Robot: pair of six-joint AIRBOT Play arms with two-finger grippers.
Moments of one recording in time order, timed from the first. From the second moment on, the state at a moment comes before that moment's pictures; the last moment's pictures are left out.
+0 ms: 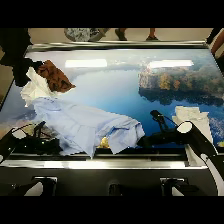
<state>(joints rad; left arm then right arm) 0.26 -1.07 0.48 1.14 -1.17 -1.39 -0.01 -1.09 0.57 -0.84 1.09 0.84</state>
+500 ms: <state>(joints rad) 0.26 -1.05 0.49 1.17 -1.14 -1.38 0.14 -1.20 0.58 -0.71 0.96 0.82</state>
